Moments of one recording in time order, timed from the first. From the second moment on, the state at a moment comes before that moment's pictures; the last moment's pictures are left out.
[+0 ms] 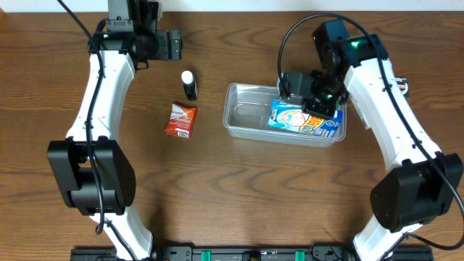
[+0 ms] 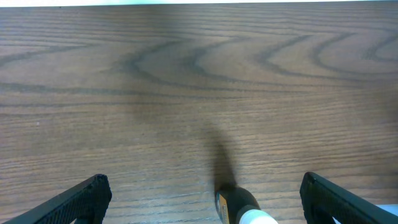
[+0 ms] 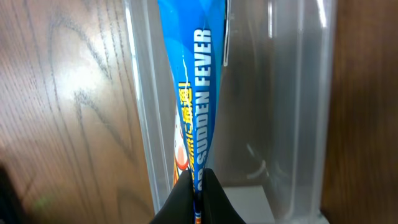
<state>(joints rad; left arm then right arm) -0.01 1.95 1.74 -0.68 0.20 0.01 0.25 1.86 1.71 -1.35 -0.20 -1.07</state>
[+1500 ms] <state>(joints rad) -0.01 1.95 1.74 -0.68 0.20 0.01 0.18 1.87 1.46 -1.01 -0.19 -0.98</state>
